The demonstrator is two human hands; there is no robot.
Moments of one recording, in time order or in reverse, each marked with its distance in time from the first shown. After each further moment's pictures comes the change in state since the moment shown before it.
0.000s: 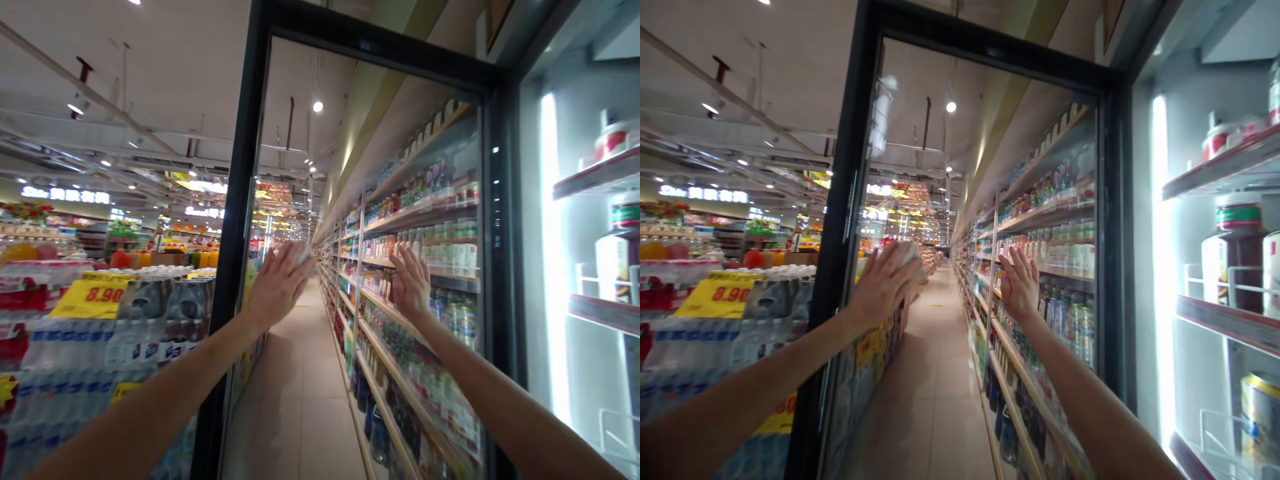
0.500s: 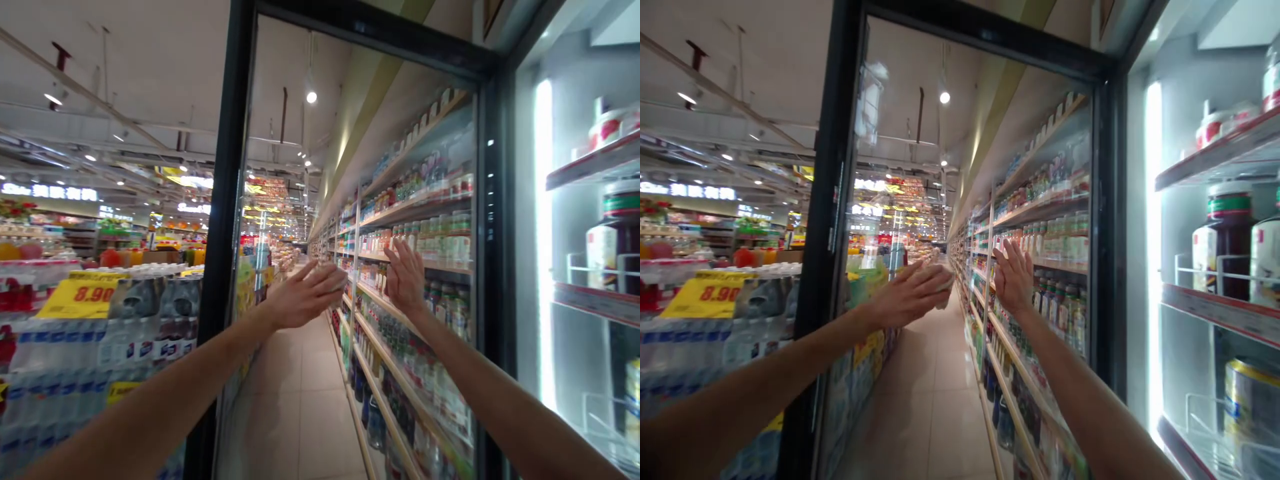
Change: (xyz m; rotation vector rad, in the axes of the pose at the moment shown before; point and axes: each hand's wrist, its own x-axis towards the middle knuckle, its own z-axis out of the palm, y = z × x) left_hand 0.031 0.010 0.011 -0.044 -0.065 0.450; right_hand -0.001 0.001 0.002 -0.028 -0.009 0.022
